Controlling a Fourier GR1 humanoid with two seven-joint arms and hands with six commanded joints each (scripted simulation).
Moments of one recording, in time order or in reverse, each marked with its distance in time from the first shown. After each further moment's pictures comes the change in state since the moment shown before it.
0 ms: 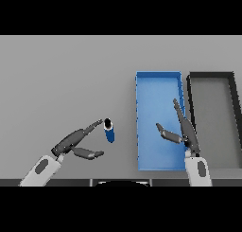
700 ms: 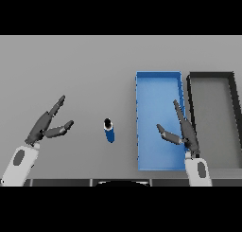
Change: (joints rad) left arm -0.007 0.075 0.270 0.148 0.134 0.098 -0.178; right arm 0.015 -0.004 0.005 0.005 0.026 -0.016 -0.021
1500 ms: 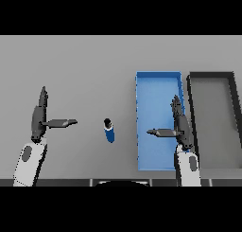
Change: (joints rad) left arm -0.045 -0.203 0.123 0.091 0.002 0.355 0.141; right arm -0.086 0.189 -0.093 0.119 -0.185 -0.074 0.086
